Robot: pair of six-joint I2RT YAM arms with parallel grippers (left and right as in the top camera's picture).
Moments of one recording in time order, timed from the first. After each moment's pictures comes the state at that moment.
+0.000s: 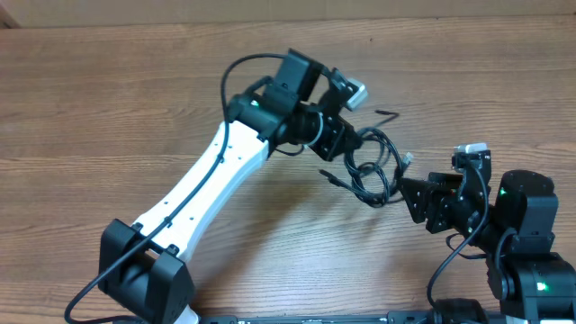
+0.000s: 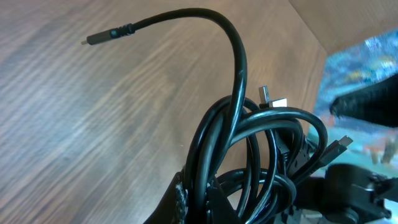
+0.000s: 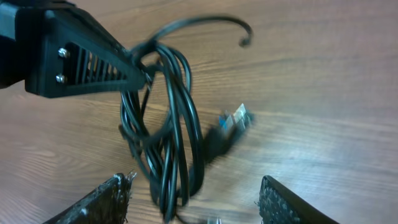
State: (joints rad) left arm -0.58 1.77 1.59 -0.76 0.68 -0.02; right arm 0.00 0.71 0.85 -0.81 -0.46 0.09
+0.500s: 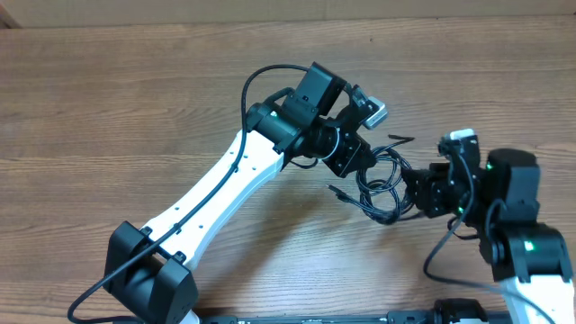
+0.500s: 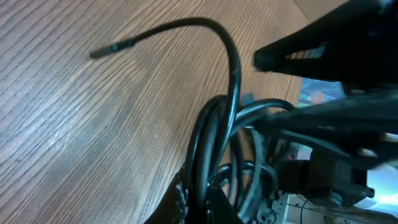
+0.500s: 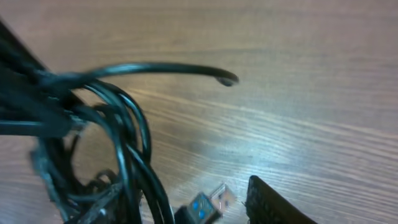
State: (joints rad) left arm -0.66 1.77 1.59 -0.79 0.67 -0.02; right arm 0.00 0.89 0.85 -0.78 -0.35 -0.06
